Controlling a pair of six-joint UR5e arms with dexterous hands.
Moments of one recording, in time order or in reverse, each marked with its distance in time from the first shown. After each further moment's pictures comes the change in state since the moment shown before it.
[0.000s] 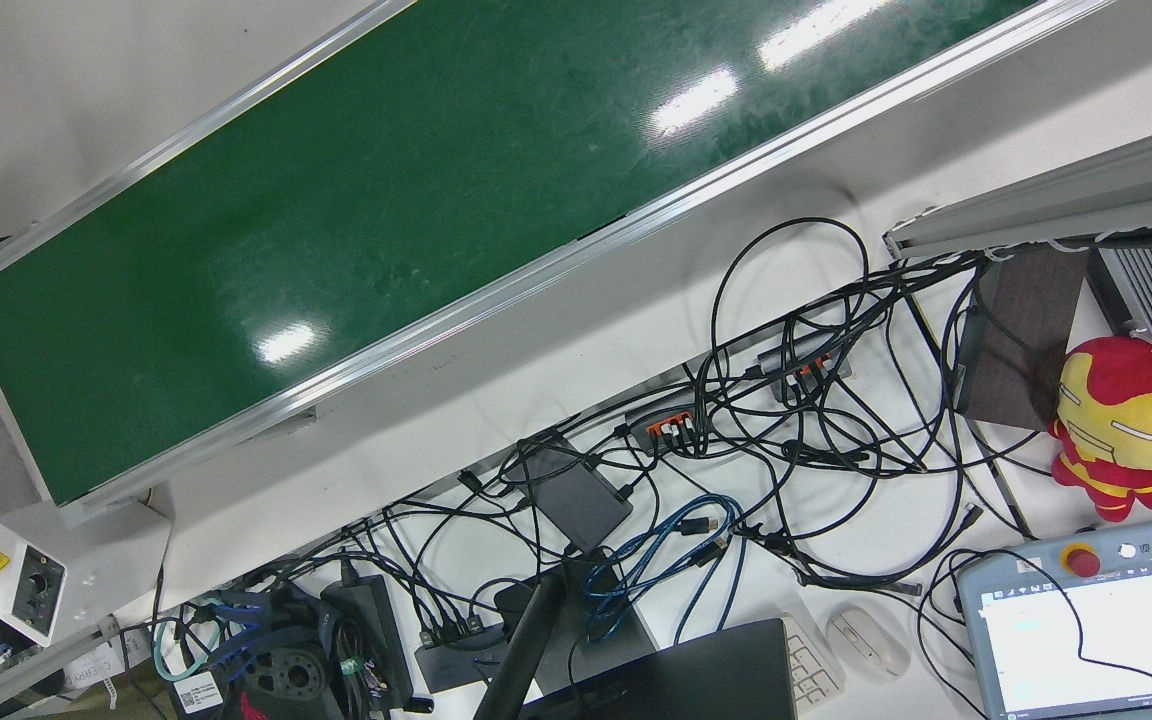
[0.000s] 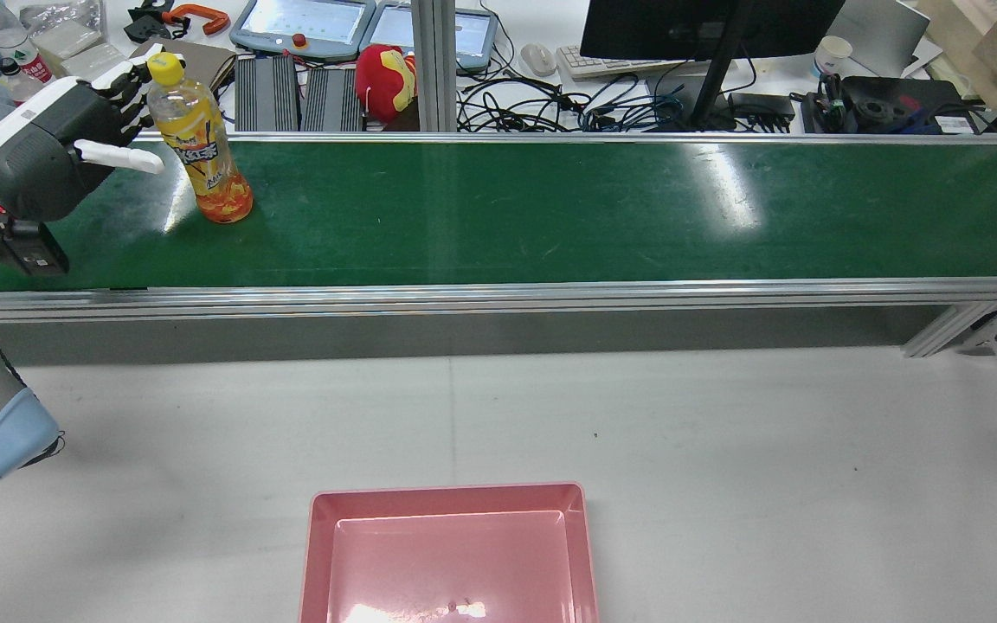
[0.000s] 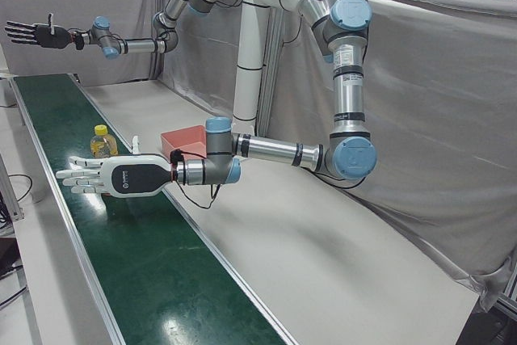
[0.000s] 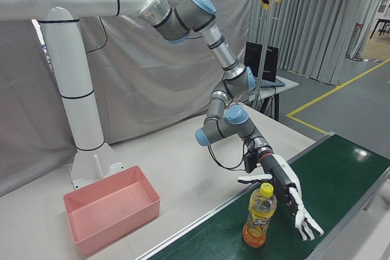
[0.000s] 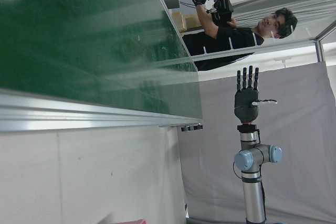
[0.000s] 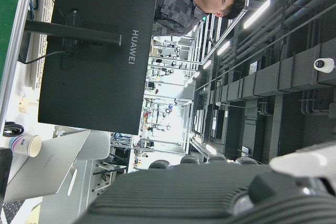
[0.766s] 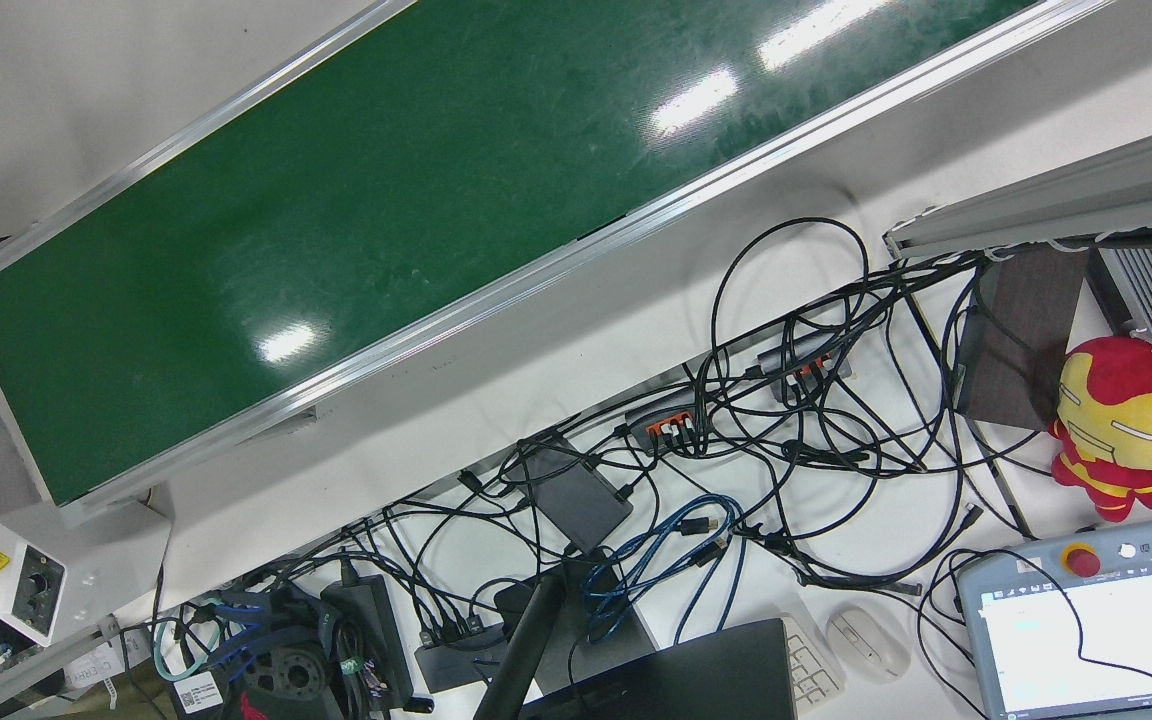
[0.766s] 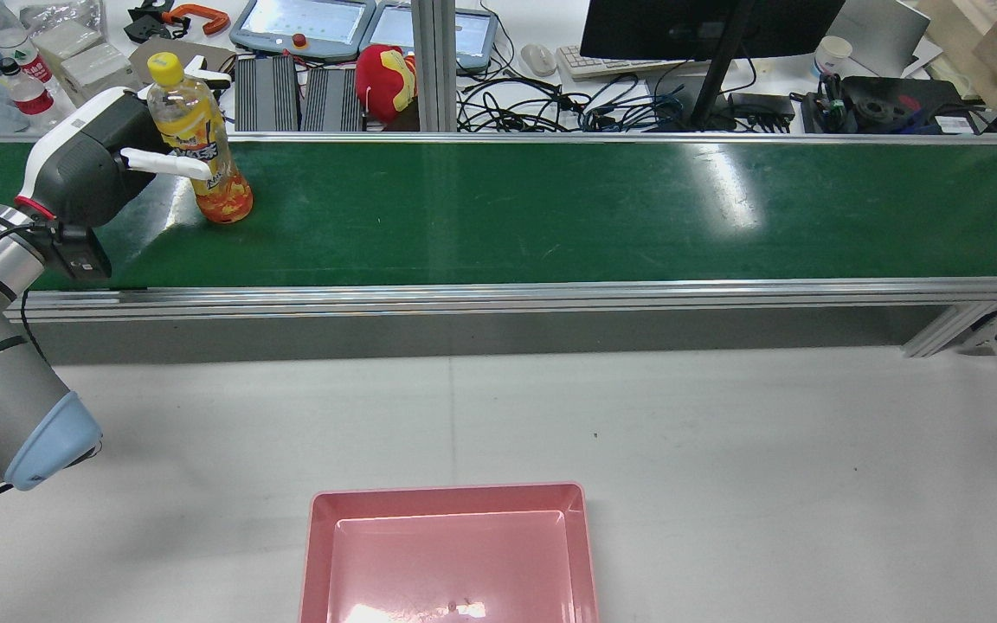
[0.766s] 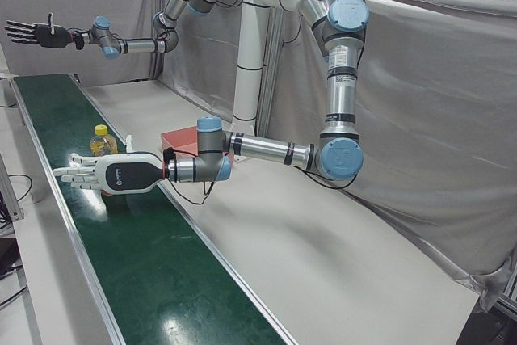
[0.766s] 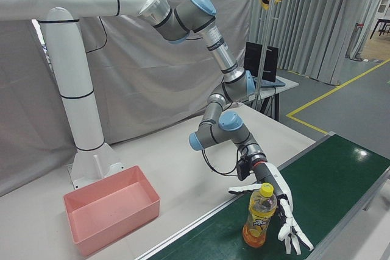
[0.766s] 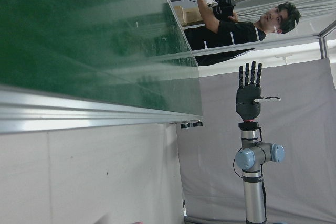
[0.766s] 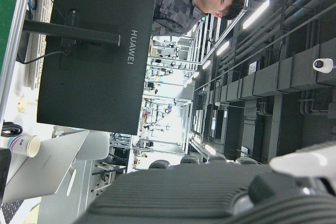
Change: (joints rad) left arm 0.043 -0.058 0.037 0.018 -0.021 0.002; right arm 0.001 0.000 0.002 0.000 0.000 0.000
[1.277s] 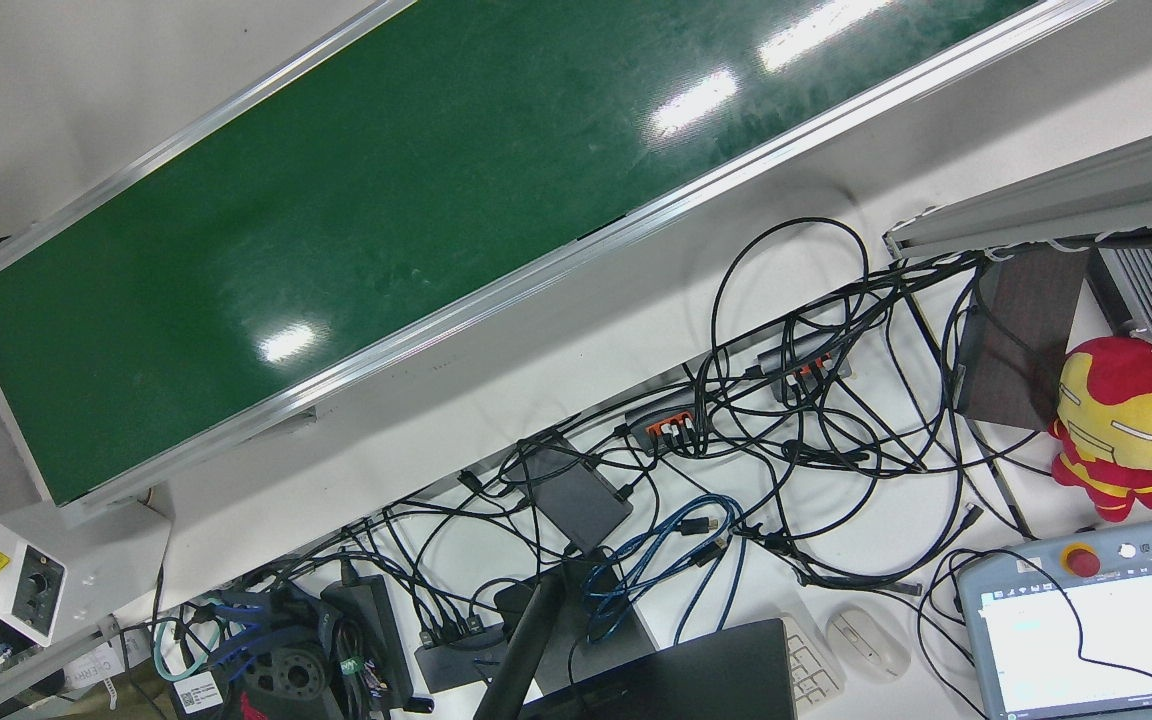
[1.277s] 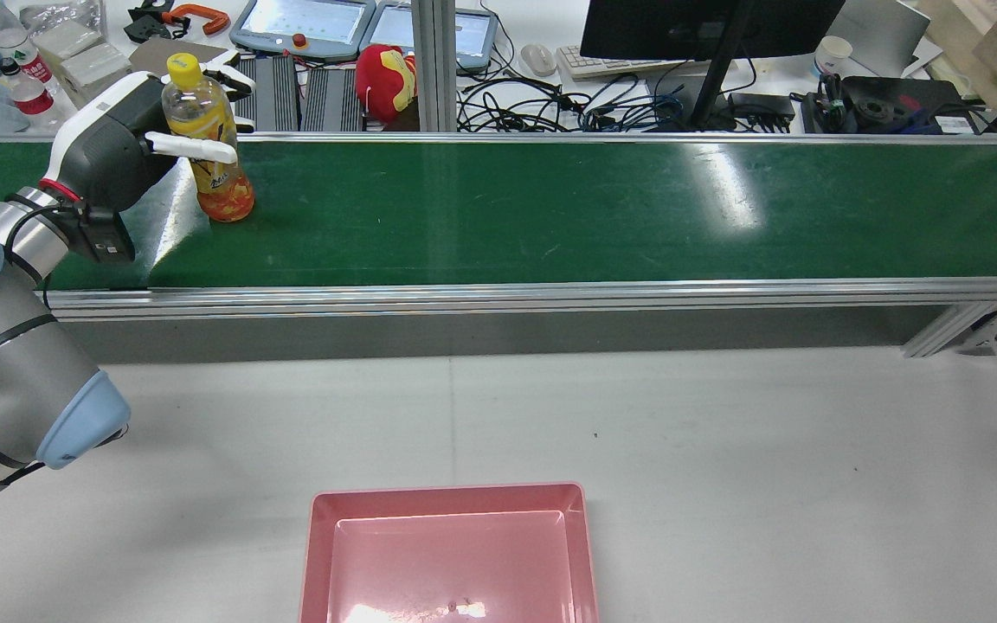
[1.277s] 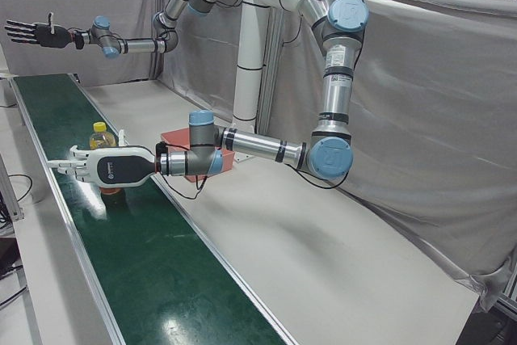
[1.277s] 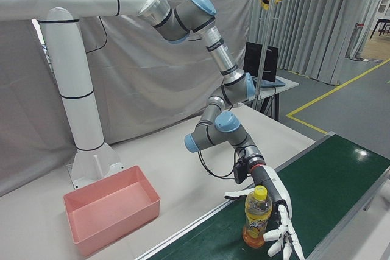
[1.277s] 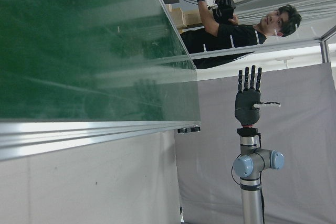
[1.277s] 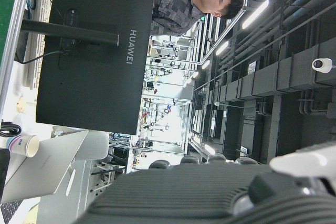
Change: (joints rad) left arm 0.001 -0.073 0.023 0.059 0.001 -0.003; right arm 0.002 0.000 0.002 -0.001 0.000 0.000
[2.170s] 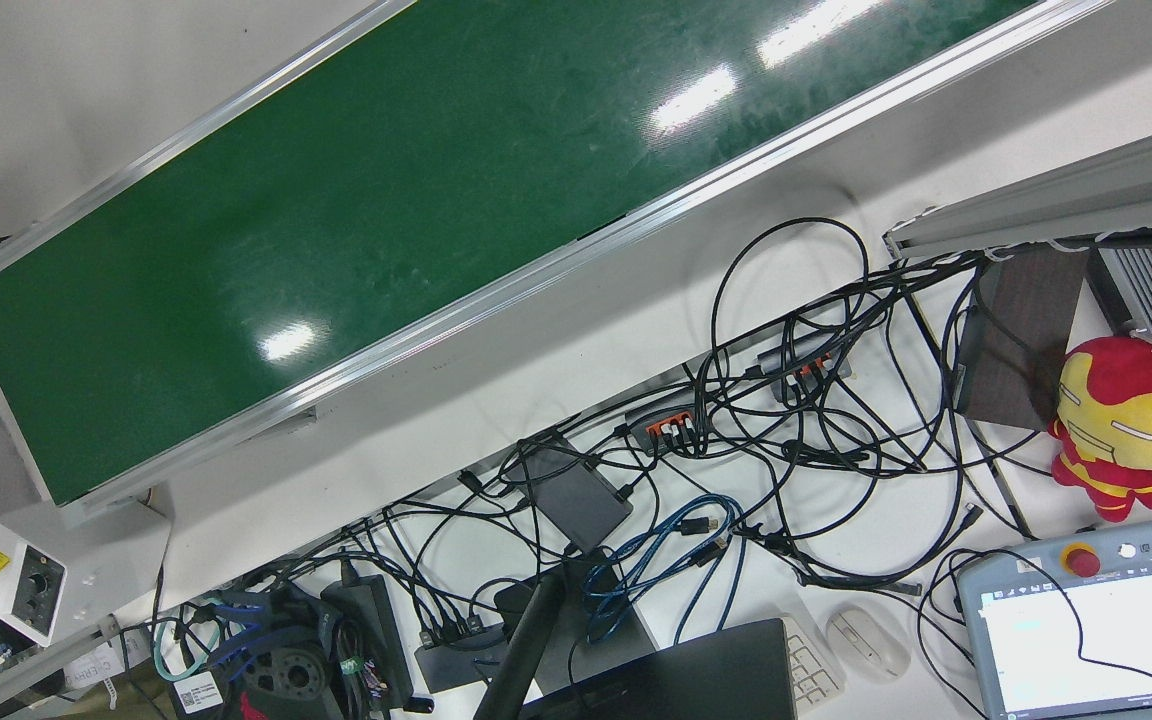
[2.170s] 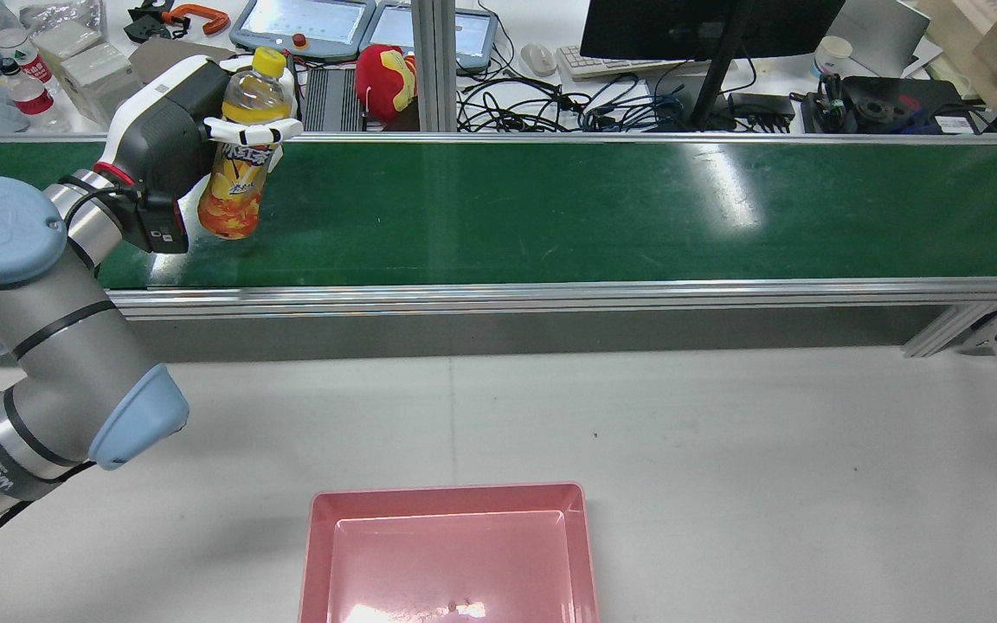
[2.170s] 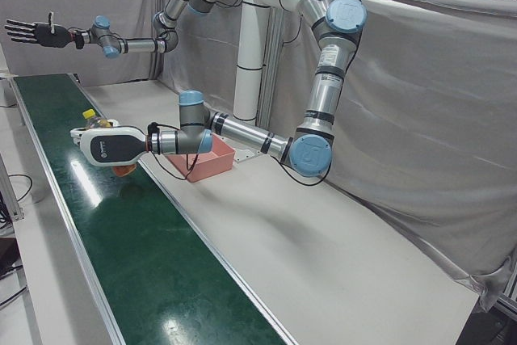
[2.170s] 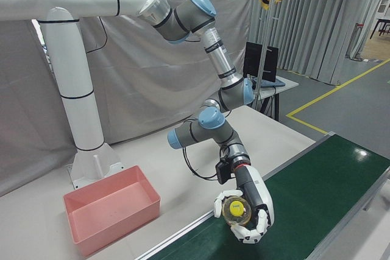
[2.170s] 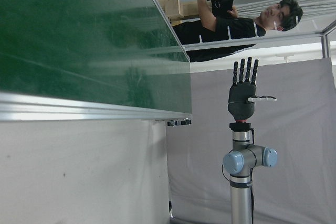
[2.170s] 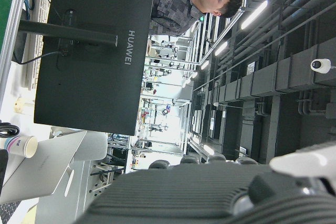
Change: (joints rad) left arm 0.043 -0.116 -0.037 0.166 -0.009 -0.008; right arm 0.001 -0.001 0.005 -0.001 0.000 0.000
